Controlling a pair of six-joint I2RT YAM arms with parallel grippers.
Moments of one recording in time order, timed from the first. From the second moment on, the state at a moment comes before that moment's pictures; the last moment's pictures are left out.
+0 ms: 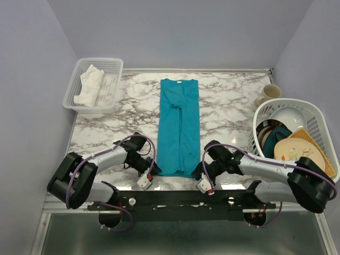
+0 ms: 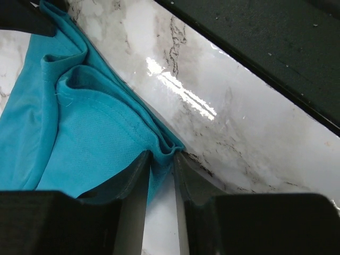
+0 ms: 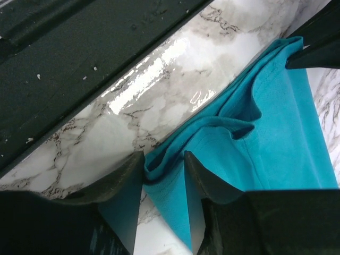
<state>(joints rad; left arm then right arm) -0.53 1.32 0.49 -0.60 0.89 2.06 0.84 1.22 0.44 -0.31 -0.71 -1.67</state>
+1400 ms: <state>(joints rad) -0.58 1.36 0.53 -0.61 0.87 2.06 0.85 1.23 0.53 -0.52 -0.57 -1.62</state>
